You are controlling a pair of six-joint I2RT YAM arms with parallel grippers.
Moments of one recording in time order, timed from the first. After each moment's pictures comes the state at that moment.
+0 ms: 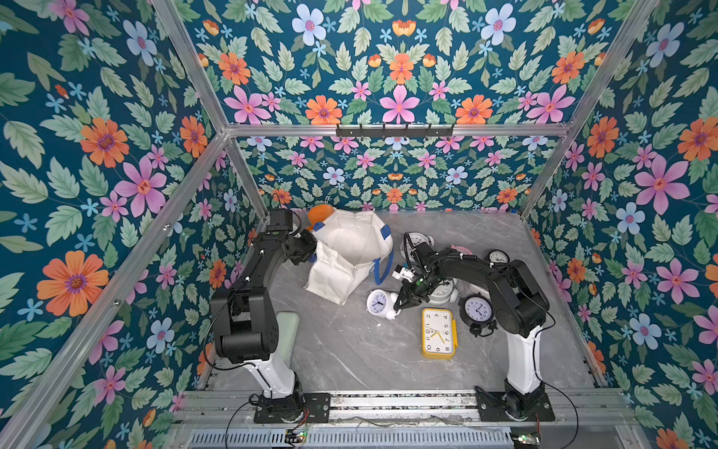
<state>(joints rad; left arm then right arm) 0.01 1.72 1.37 -0.61 0.39 -0.68 0.53 2.04 1.40 -0.78 -0.86 0.27</state>
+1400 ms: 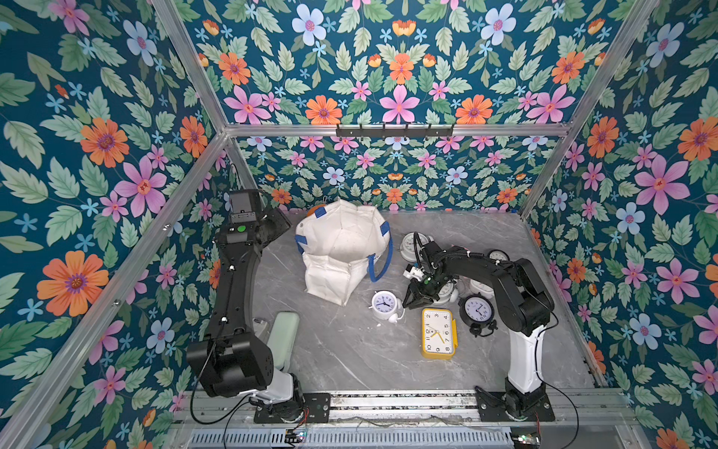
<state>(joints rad) 0.12 1.46 1.54 -0.74 0.09 -0.52 0.46 2.02 1.38 -0.84 -0.75 0.24</state>
